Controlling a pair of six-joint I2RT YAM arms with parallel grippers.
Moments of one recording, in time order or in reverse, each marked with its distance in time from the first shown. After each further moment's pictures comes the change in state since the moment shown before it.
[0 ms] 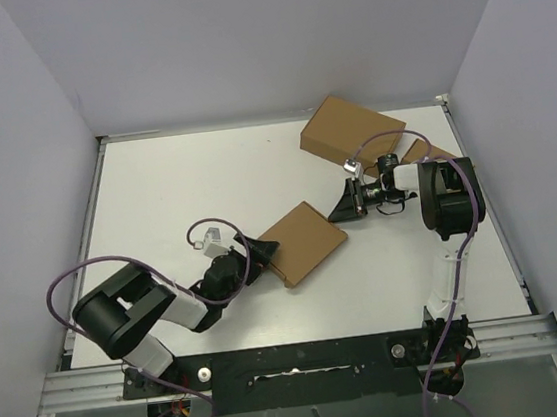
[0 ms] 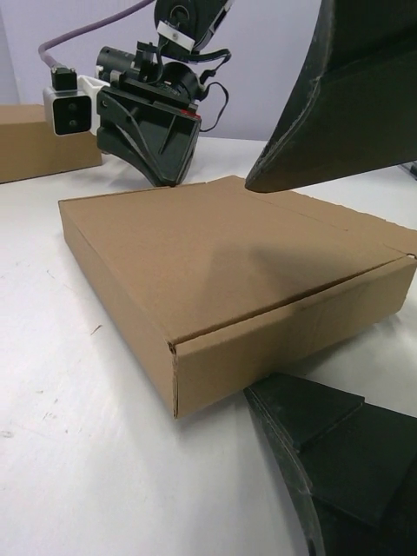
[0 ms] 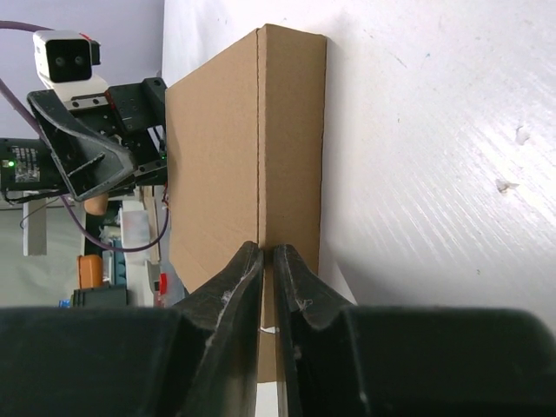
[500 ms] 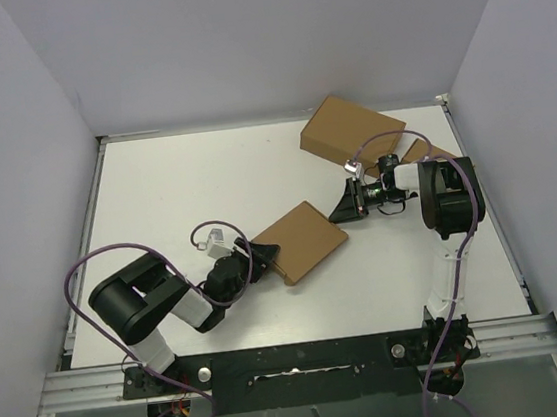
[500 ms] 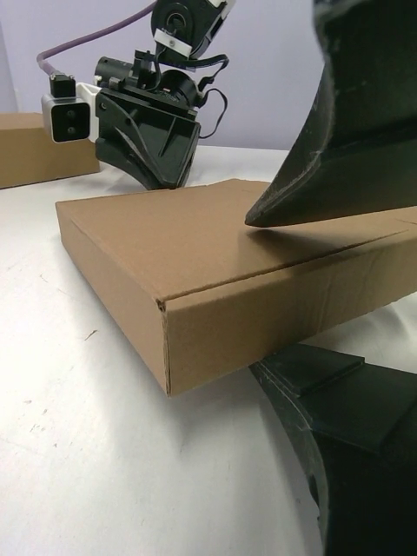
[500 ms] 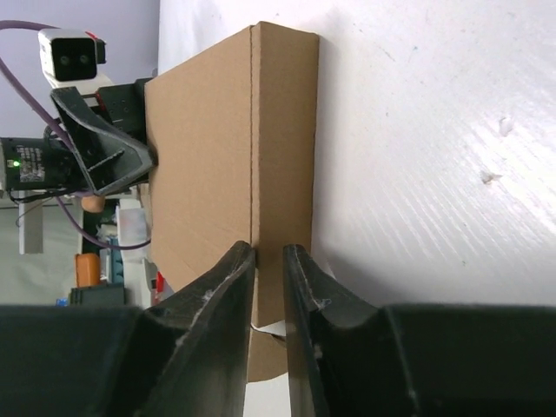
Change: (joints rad) left arm -0.013 0.132 0.005 0.166 -0.004 -0.018; right arm -0.001 0.013 0.009 -0.021 -0.010 -0.018
